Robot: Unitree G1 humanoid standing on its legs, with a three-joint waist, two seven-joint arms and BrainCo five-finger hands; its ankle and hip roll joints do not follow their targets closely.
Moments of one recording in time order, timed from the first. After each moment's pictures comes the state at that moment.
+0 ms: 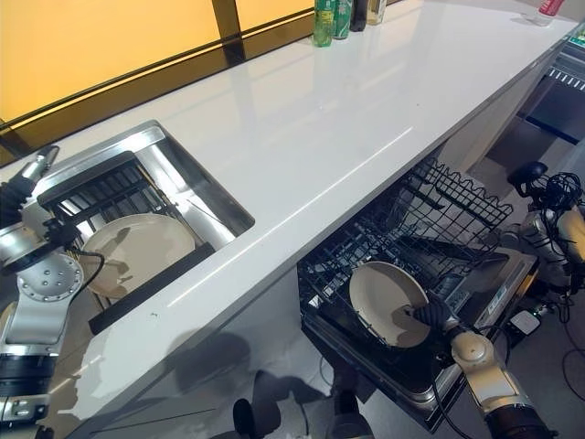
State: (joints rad) left arm -0.24 0.68 0.14 0.02 0.23 -0.27 0.90; right arm 0.00 -0.66 0.14 0.31 -0.06 0.11 0.15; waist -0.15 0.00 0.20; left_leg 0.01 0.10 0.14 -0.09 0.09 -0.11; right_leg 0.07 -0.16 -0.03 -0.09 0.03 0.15
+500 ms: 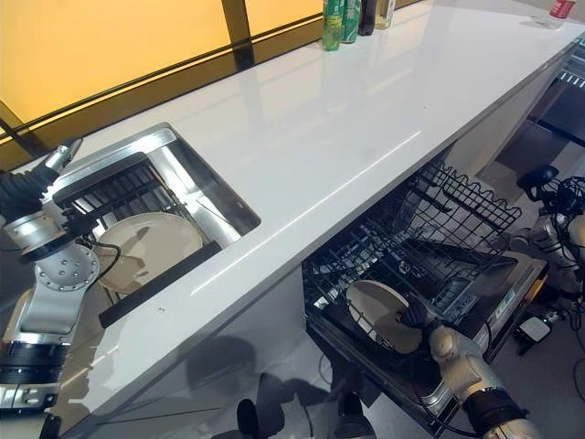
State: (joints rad) left arm -0.31 0.68 0.10 0.02 0.23 -0.24 0.90; right arm -0.10 -0.62 0.30 0.40 -0.37 0.19 0.11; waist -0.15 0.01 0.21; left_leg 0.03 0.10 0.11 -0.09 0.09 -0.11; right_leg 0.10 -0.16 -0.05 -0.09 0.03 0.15
